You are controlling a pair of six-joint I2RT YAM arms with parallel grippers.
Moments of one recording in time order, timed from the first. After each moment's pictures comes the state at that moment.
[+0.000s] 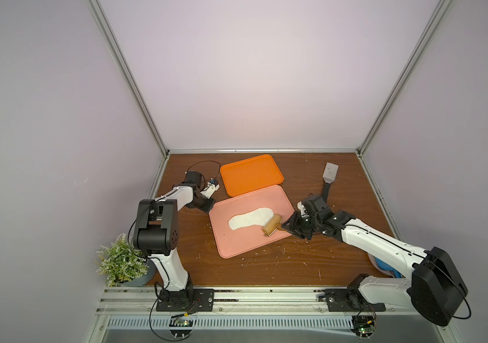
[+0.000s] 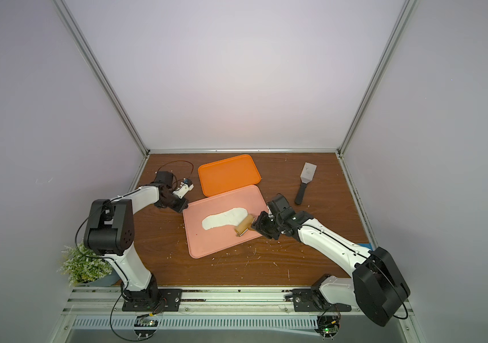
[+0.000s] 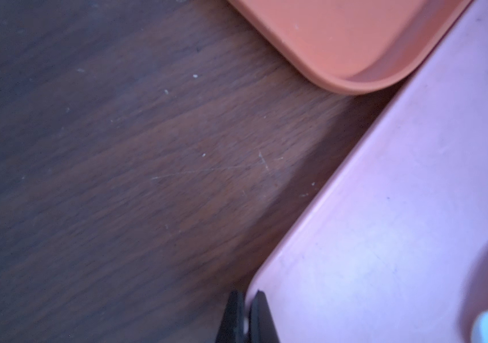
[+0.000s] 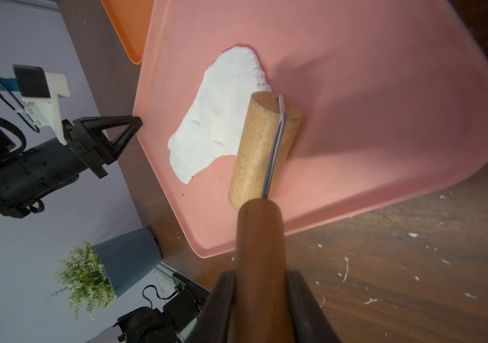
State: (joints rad) left arm -0.01 1.84 1.09 -0.50 0.24 0.47; right arm 0.64 1.29 0.82 -0.54 -0.29 1.08
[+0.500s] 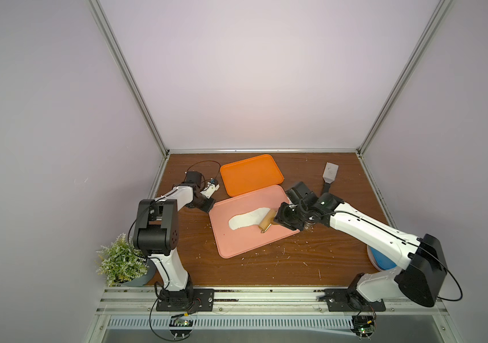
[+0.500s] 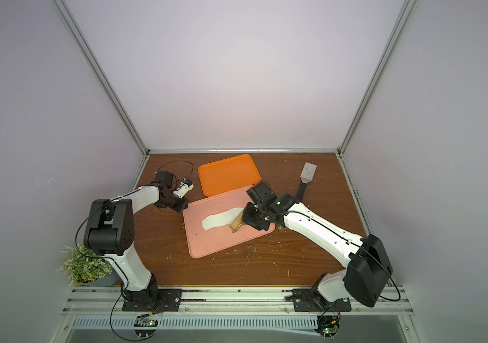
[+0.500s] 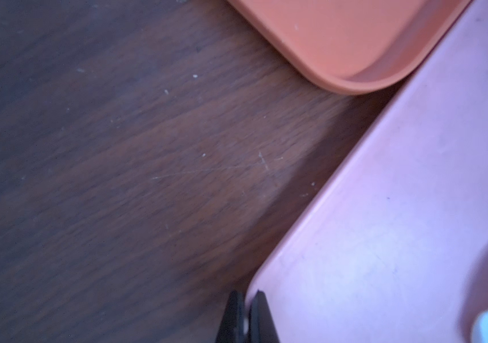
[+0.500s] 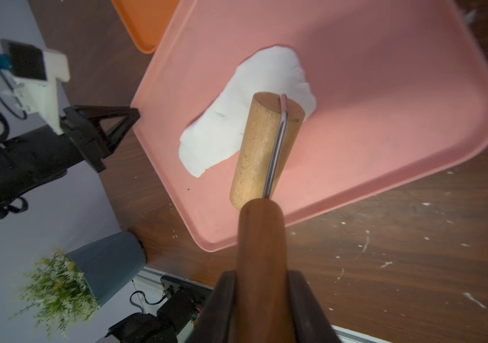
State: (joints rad) left arm -0.01 1.83 1.09 -0.50 0.24 0.47; right arm 0.83 1.47 1.23 -0.75 -0.14 1.11
